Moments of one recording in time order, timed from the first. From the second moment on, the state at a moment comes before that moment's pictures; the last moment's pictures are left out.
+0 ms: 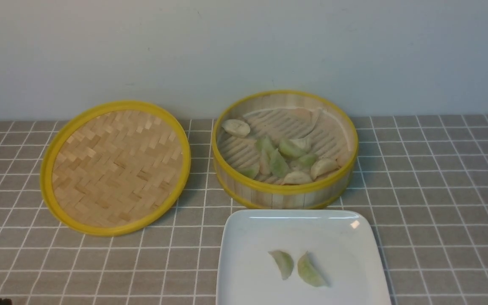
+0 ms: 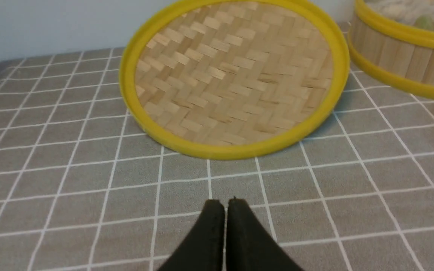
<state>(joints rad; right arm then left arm) 0.58 -0.01 -0.36 -0.38 0.29 0.51 -0.08 -0.01 0.03 -0.02 0.36 0.04</state>
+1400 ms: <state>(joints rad) 0.56 -0.01 -0.35 -0.05 0.33 0.16 -0.10 -0.01 0.03 -0.02 0.37 0.04</state>
